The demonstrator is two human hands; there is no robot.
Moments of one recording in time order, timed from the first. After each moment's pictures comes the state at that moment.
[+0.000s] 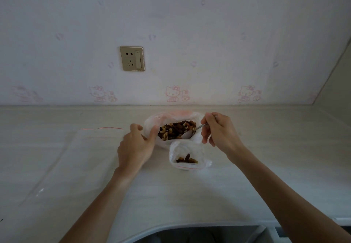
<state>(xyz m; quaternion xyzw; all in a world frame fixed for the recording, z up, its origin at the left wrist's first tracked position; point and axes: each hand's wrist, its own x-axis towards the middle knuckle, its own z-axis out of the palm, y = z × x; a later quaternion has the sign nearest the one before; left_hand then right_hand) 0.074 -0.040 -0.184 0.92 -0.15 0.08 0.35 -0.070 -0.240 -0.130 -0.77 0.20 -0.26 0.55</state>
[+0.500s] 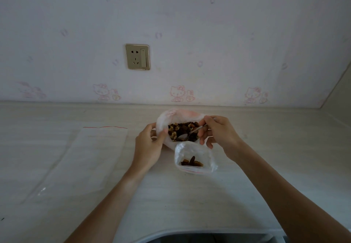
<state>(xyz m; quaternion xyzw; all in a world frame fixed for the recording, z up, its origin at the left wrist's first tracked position) 0.066 -0.055 -0.191 0.75 -0.23 0.00 0.62 -0.043 -0.248 -0.136 -0.72 0.19 -0.17 0.64</state>
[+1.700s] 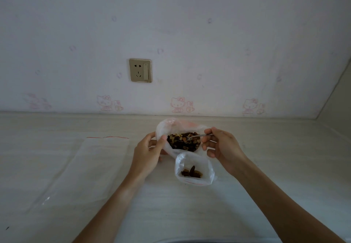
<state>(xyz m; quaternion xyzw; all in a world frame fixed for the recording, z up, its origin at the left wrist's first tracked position) 0.067 -0.043 -0.183 0.73 -0.21 -0.08 0.64 -0.056 -0.250 -0.143 -0.59 0.21 -0.19 0.76</state>
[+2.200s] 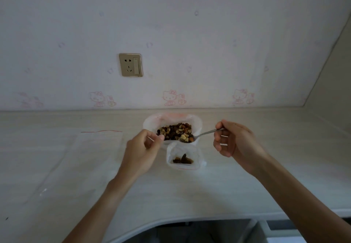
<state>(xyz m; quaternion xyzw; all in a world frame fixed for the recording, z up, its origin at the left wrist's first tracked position) 0.032 -0.024 -0.167 0.82 -0.28 0.02 0.51 -0.131 -0.256 -0.122 -0.58 0.12 -0.19 0.78</state>
